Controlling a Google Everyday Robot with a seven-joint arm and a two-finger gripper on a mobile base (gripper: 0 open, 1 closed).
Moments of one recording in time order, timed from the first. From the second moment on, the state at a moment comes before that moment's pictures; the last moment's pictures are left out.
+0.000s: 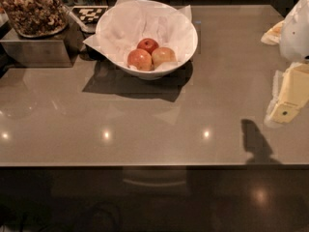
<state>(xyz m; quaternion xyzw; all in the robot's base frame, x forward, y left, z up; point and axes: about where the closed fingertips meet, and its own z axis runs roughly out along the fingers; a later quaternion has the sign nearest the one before) 0.438 -0.217 0.976 -0.60 0.78 -0.03 0.16</state>
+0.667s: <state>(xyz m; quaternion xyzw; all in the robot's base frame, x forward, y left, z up) 0.445 -0.209 0.980 -0.60 0.78 -0.03 0.17</state>
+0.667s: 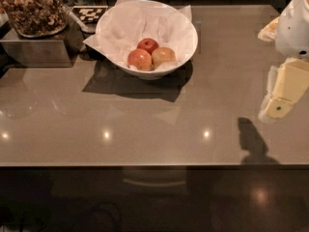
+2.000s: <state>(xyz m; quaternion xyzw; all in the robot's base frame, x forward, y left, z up) 0.542 -0.182 1.038 -0.50 0.80 0.12 0.32</state>
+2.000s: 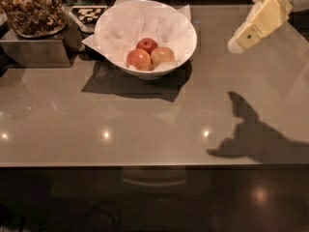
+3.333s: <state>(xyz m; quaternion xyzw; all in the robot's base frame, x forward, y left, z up) 0.569 -0.136 1.024 -0.51 0.79 0.11 0.33</state>
